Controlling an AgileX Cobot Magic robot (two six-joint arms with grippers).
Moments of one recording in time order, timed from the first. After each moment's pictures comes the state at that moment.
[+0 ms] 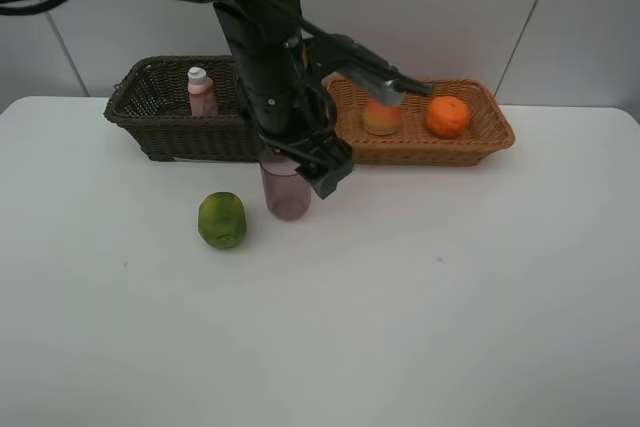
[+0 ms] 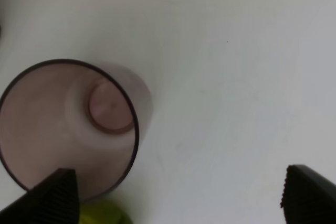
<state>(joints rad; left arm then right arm) -0.75 1.97 -1.48 0.07 0.82 0.10 0.02 0.00 -0.52 -0.09 1.06 0.06</state>
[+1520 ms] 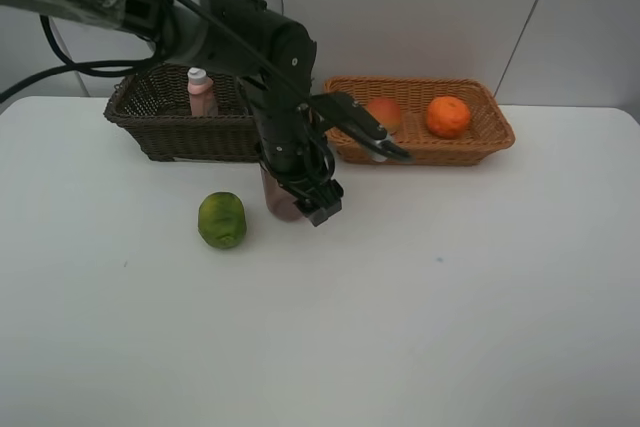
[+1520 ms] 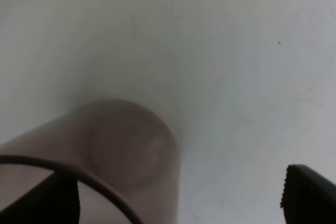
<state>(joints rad) -0.71 2.16 -1.49 0.09 0.69 0.20 0.02 0.00 -0.52 -0.09 1.06 0.06</state>
